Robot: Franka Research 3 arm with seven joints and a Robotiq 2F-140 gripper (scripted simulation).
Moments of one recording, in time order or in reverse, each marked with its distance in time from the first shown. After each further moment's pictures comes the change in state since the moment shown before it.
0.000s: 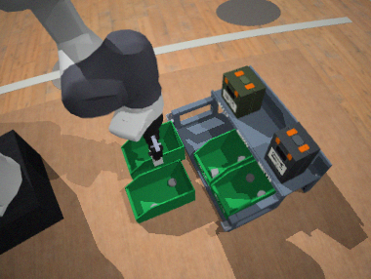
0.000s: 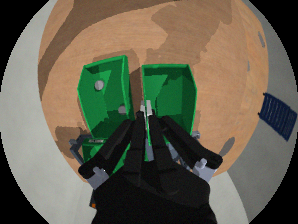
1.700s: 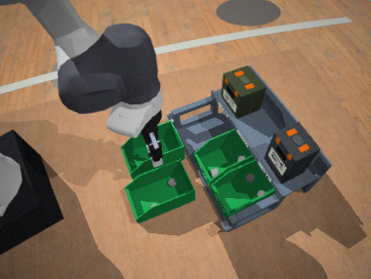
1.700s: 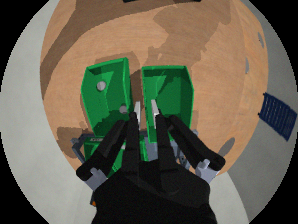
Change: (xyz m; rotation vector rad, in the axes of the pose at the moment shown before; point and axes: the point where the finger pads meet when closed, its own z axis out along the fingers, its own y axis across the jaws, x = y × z) arm 0.003 0.001 -0.012 0.002 0.010 0.001
